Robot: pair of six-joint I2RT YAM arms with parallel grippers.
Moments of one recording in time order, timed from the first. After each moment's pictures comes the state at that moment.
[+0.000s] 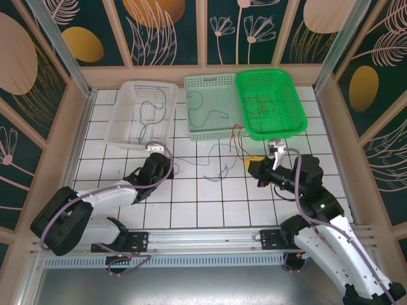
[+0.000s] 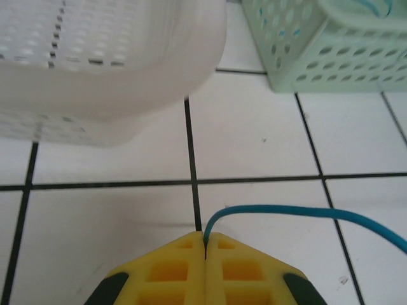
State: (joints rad) left arm -0.65 1.28 0.43 0.21 -0.30 -0.52; right arm 0.49 0.48 0.61 -0.38 -0.45 0.41
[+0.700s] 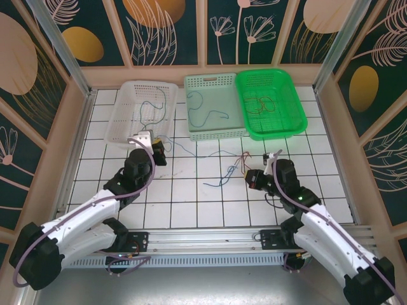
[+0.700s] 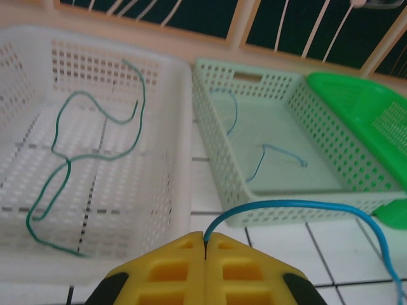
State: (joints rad) left arm -0.65 0.95 0.50 0.17 -0.40 -0.41; right arm 0.49 0.66 0.36 -0.34 -0.23 0.72
